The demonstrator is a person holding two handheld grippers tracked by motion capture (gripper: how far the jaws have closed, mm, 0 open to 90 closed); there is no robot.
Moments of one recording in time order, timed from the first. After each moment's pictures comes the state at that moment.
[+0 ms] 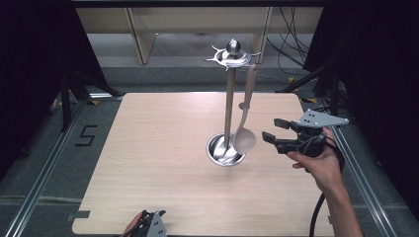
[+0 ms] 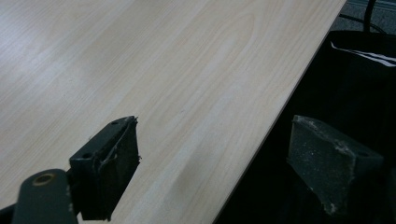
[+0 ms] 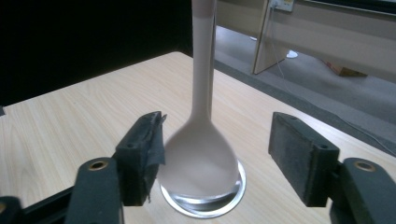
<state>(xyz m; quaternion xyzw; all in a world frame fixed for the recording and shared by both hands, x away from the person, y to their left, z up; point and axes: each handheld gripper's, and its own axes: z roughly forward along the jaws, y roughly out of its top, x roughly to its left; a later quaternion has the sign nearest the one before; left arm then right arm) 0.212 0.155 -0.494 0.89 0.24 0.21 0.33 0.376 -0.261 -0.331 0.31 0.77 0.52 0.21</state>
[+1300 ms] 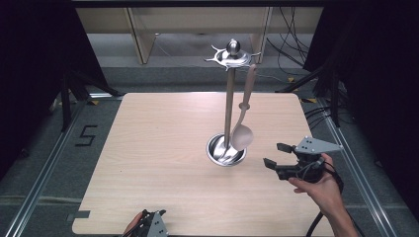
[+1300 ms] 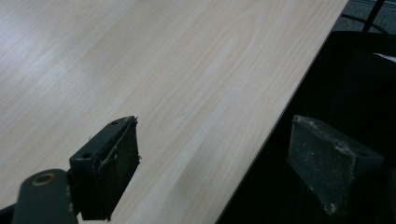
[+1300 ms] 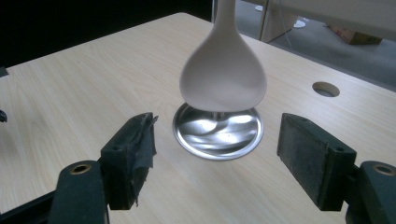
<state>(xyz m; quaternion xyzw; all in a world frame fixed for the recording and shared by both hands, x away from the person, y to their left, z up) 0.213 0.154 -0.494 0.89 0.24 0.21 0.34 0.344 -0.271 -0.384 0.33 0.79 0.48 0.18</state>
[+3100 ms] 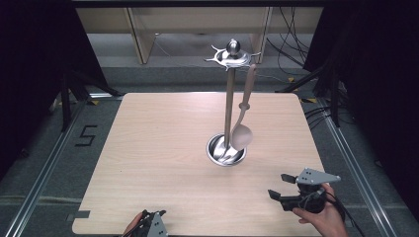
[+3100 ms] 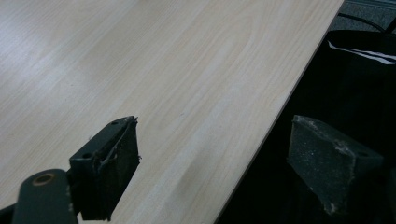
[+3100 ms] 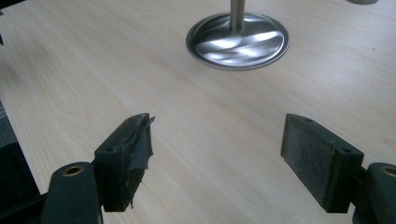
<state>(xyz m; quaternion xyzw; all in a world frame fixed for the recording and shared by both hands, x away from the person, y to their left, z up) 0.211 0.154 -0.494 0.89 0.24 0.20 0.33 0.300 -0.289 -0.452 0.37 0.81 0.44 0.13</state>
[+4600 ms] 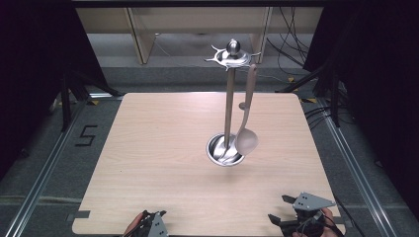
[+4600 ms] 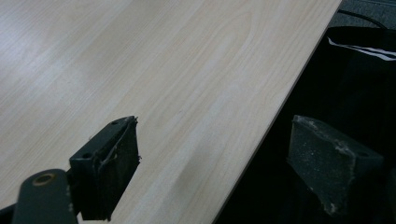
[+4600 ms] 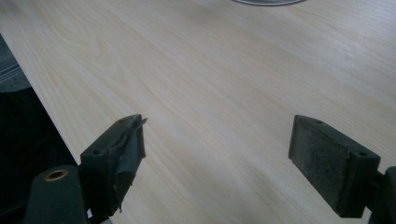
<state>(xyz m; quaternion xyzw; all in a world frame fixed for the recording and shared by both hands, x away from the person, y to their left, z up) 0.211 0.153 -0.497 0.89 0.24 0.20 0.33 0.260 -0.291 -0.493 0.35 0.84 0.40 0.13</state>
